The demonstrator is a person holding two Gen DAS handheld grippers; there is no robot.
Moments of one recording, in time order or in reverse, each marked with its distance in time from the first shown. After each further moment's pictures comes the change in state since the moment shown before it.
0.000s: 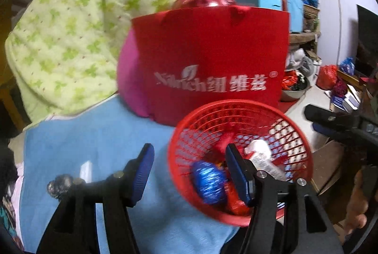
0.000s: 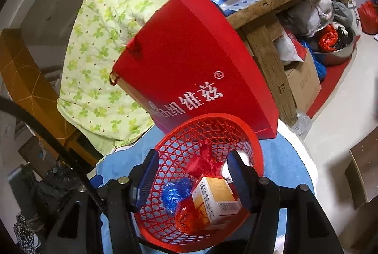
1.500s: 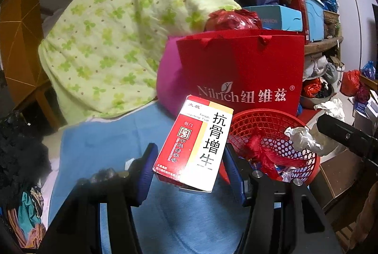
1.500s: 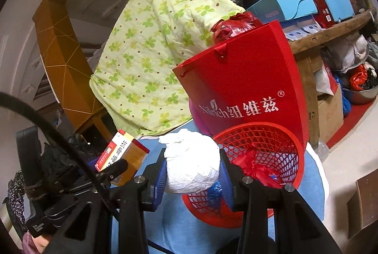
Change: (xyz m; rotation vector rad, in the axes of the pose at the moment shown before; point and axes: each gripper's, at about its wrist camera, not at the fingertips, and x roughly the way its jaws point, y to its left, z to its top) left arm -0.077 0.014 0.001 -0.004 -0.052 0.177; right arm -0.044 0.069 -0.020 -0.206 -0.042 0.139
